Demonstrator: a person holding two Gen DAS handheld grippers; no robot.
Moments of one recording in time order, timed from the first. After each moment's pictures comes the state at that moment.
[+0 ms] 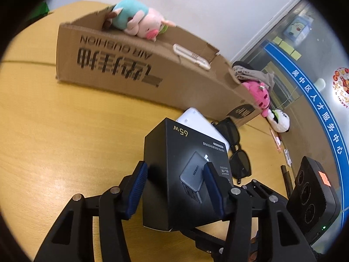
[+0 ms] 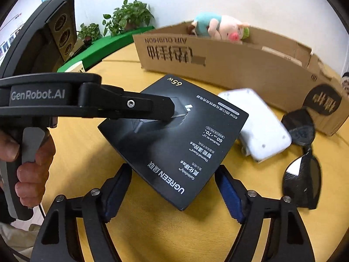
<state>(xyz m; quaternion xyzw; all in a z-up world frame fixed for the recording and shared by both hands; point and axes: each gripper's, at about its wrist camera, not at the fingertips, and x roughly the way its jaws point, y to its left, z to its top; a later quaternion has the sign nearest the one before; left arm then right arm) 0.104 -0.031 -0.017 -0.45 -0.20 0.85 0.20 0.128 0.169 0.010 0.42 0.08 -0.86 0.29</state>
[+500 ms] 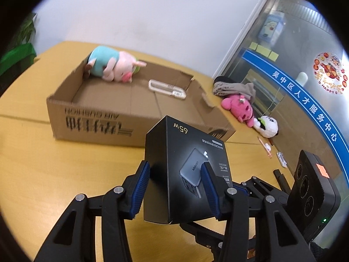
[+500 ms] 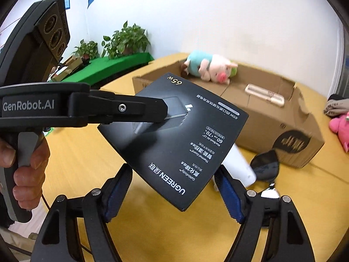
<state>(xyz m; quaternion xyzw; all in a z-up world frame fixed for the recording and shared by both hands) 0.110 -0.014 0.056 -0.37 -0.14 0.89 0.22 0.139 0.173 0.076 0.33 0.08 -0.90 0.27</state>
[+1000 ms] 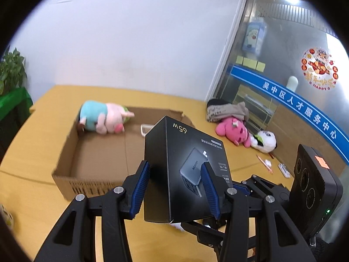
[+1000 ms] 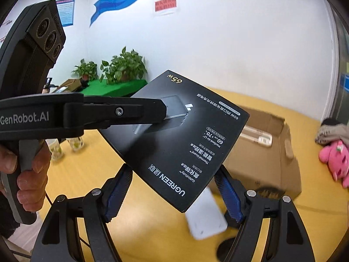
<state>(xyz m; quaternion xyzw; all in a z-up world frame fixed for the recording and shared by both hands) 0.086 -0.005 0.137 -0.28 -0.09 0.93 0.22 0.104 0.181 0.150 0.26 0.08 -0.92 0.27</state>
